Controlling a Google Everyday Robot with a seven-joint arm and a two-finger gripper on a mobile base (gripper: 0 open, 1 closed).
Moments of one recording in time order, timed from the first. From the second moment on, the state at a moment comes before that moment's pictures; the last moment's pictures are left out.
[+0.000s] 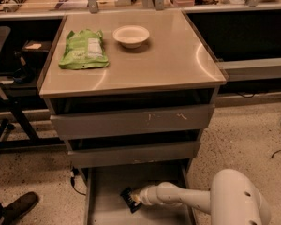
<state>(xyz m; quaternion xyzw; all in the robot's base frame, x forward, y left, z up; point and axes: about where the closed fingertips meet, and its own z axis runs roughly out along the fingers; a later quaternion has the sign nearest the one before) 0.542 0.029 0.128 -0.30 0.87 0.29 0.26</state>
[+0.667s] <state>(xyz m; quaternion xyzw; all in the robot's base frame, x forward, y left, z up) 0.542 0.029 0.128 -0.30 0.87 0.29 0.26</state>
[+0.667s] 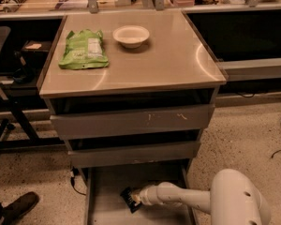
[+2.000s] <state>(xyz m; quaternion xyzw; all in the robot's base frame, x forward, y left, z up) 0.539 0.032 0.126 -0.30 0.88 0.28 0.25</state>
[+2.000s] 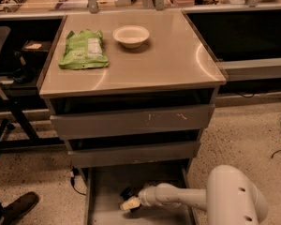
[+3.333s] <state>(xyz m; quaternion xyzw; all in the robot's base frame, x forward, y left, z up) 0.502 0.065 0.108 -0.29 0.91 0.20 0.22</state>
